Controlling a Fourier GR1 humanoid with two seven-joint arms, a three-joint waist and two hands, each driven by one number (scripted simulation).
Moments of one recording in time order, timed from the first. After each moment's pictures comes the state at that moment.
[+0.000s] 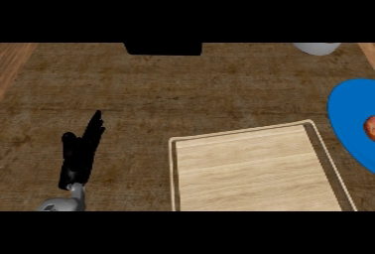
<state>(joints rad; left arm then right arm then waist) -0.04 0.13 -0.04 -1.45 -0.05 0.15 0.20 -0.53 -0.82 -0.70 -0.24 0.36 0.37 -0.73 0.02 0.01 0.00</state>
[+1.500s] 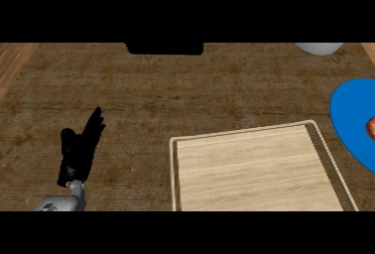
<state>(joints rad) -0.05 0.12 -0.03 -1.47 -0.06 0.14 0.23 -0.41 -0.94 -0.71 -0.15 0.31 0.30 -0.81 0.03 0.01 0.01</state>
